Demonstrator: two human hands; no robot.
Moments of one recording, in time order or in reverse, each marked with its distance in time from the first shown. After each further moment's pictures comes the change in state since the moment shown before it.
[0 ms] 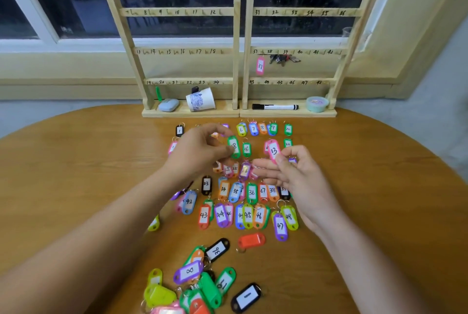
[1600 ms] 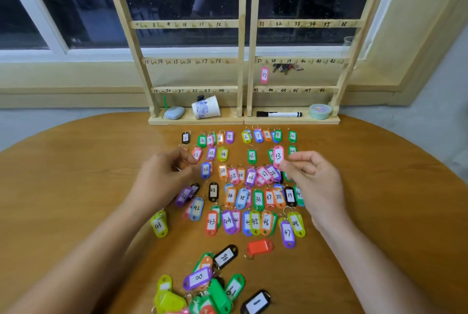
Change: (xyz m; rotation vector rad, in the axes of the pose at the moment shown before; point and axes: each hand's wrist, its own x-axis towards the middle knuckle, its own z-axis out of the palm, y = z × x) left_hand -0.038 -0.046 -0.052 0.336 0.238 0.015; right_hand 0.014 0.015 -0.011 -0.143 0.329 -0.101
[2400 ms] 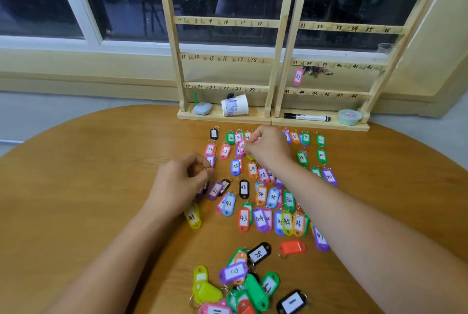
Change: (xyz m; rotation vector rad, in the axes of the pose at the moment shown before) left_hand -0.020 -0.037 -0.015 -0.100 0.071 -0.048; right_hand 0.066 -0.010 0.158 -0.684 -0.220 -0.086
